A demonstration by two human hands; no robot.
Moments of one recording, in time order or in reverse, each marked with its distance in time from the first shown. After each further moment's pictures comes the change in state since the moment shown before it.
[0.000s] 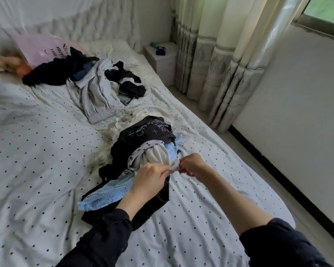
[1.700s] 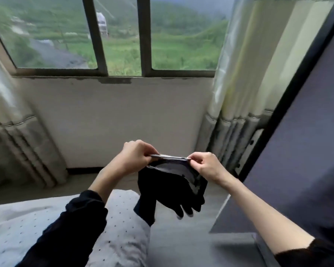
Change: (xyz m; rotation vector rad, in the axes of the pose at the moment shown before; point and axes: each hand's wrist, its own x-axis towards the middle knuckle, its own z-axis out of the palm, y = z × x) left_hand -0.004 0.489 0.095 -0.134 -0.697 0.822; right_hand -0.371 0.348 -0.295 0.009 1.101 -0.112
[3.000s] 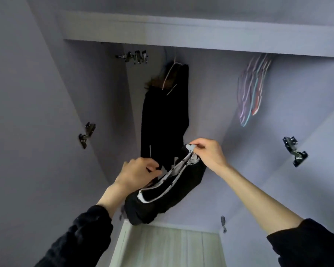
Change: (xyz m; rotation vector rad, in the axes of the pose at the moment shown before) left_hand 0.131 0.489 0.408 0.104 -0.815 1.047; right_hand -0.338 0.304 -0.317 0.001 1.267 1.034
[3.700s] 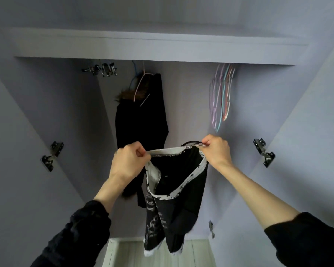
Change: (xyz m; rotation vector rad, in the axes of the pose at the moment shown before) left_hand 0.050 0.065 -0.006 -0.200 0.363 0.077; right_hand 0.022 0.027 -0.079 -0.359 0.242 0.157
